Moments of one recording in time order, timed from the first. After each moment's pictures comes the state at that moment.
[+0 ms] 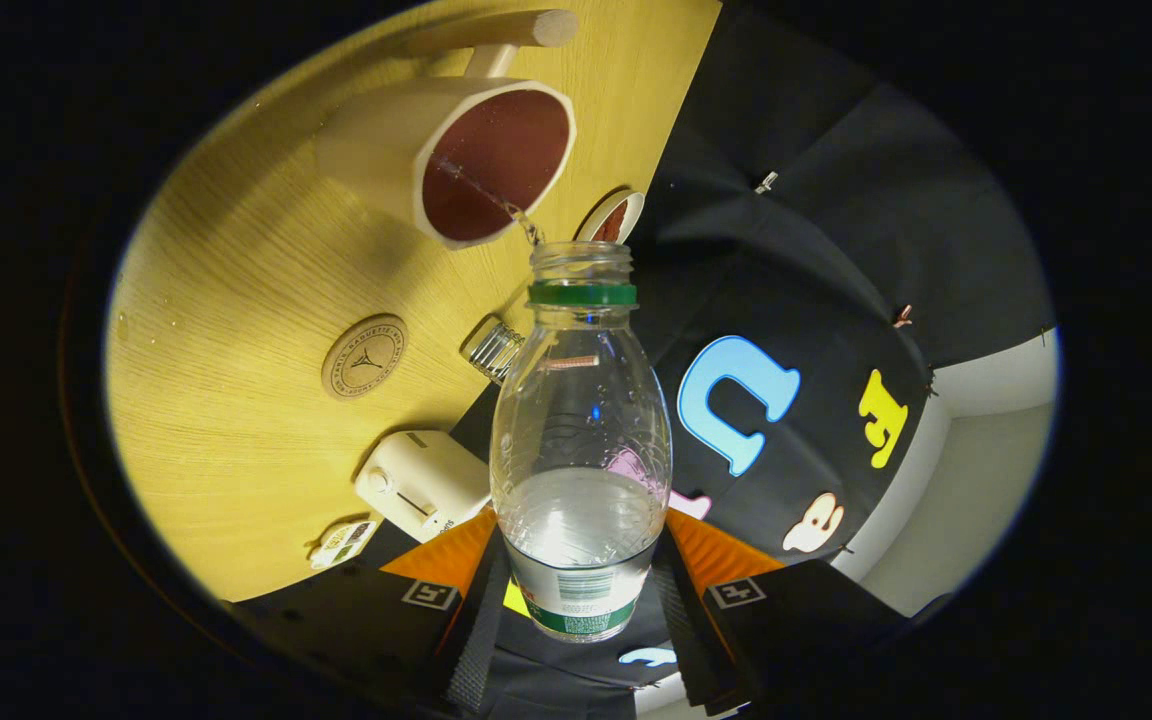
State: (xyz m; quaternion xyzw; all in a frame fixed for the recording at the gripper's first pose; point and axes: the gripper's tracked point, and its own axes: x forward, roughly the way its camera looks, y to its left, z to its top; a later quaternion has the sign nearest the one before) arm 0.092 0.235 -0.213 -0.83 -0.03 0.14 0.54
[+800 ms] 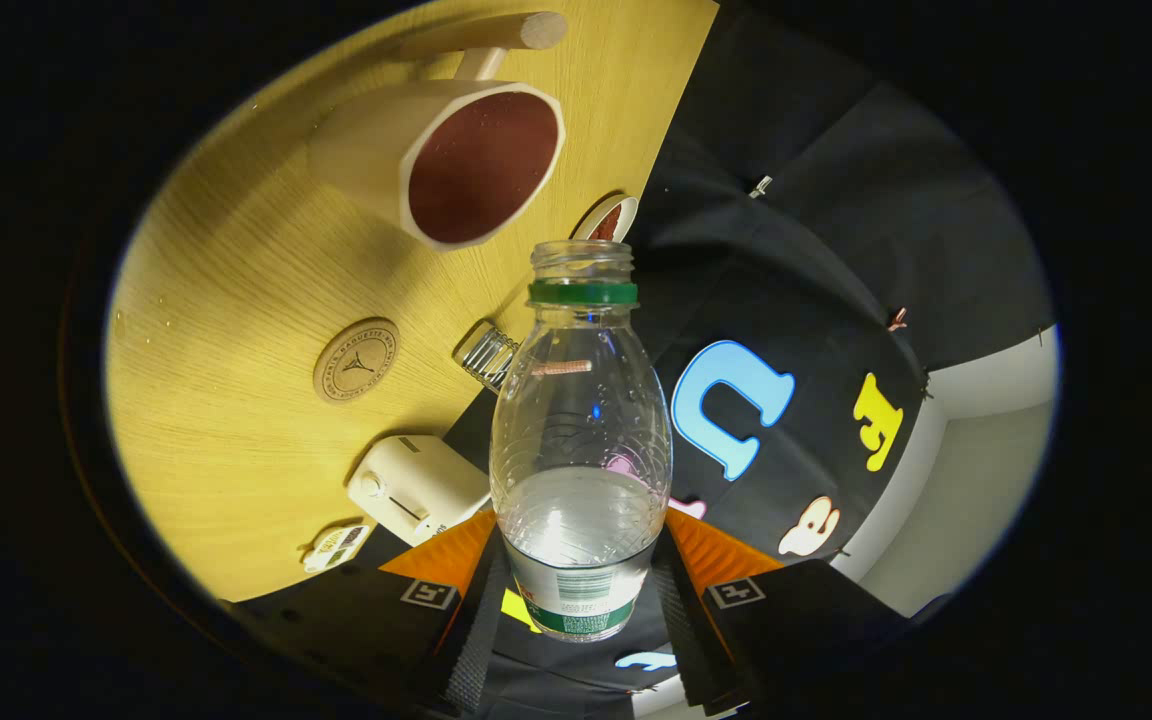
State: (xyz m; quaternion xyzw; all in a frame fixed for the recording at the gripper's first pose) arm 0.093 0.231 -0.220 -0.82 -0.02 0.15 0.55
